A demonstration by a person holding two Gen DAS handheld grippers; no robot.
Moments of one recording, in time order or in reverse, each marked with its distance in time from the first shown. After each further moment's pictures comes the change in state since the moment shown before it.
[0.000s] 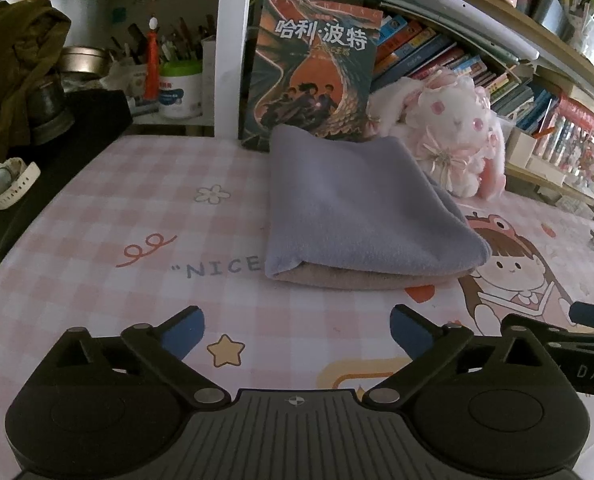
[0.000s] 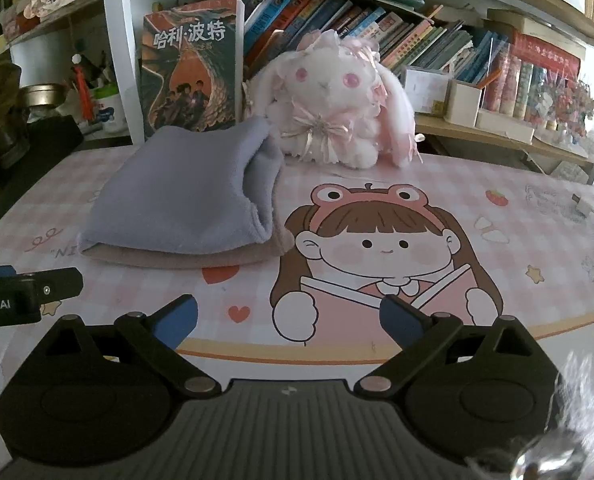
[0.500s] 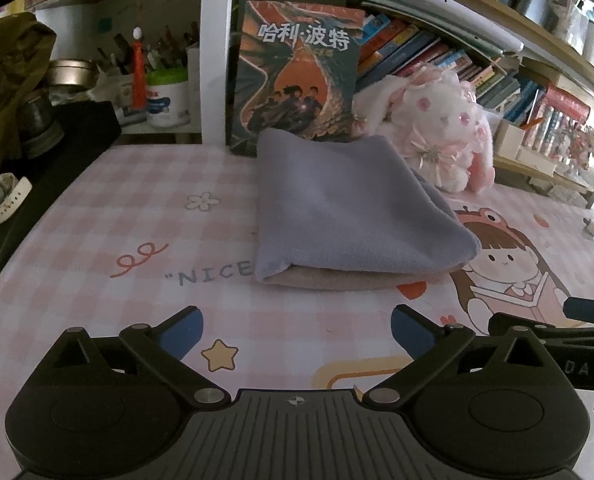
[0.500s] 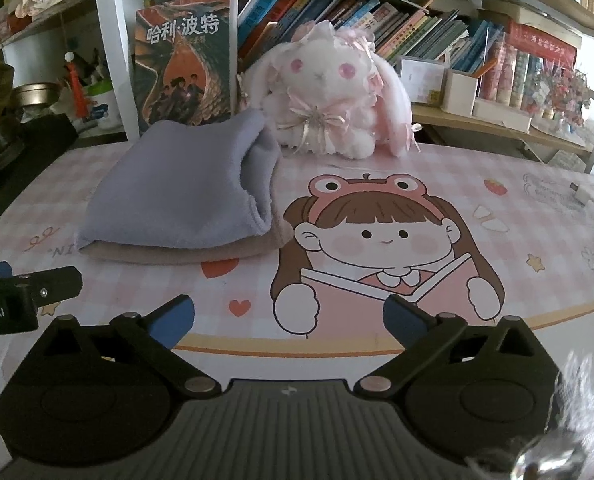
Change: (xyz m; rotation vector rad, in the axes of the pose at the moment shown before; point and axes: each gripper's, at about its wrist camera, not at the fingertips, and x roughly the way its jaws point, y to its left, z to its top) left arm -0.002 -0.006 -0.001 0.042 -0.001 -0.014; right arm 0.002 0.002 0.000 0.017 0.027 -0.009
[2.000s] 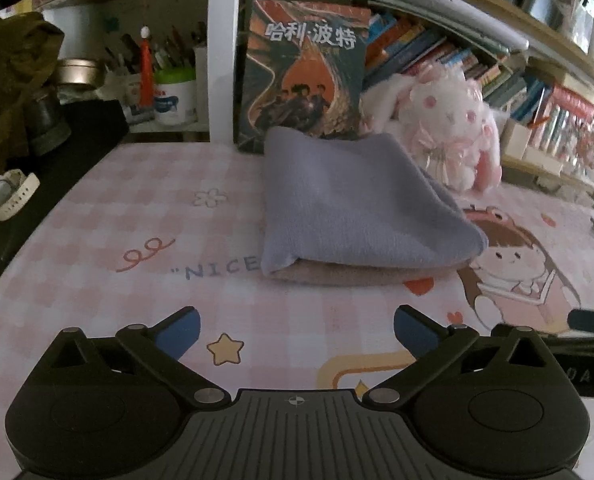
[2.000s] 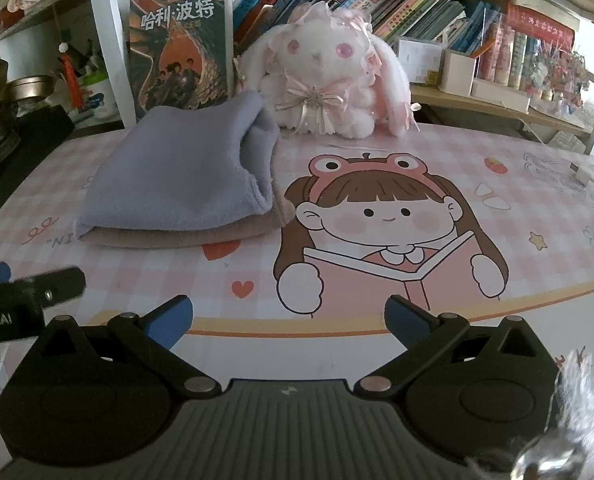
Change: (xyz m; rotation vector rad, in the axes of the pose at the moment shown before) left arm -0.003 0.002 -0.004 -0.022 -0.014 0.015; right arm 0.003 0.001 -0.005 0.024 0.046 -0.003
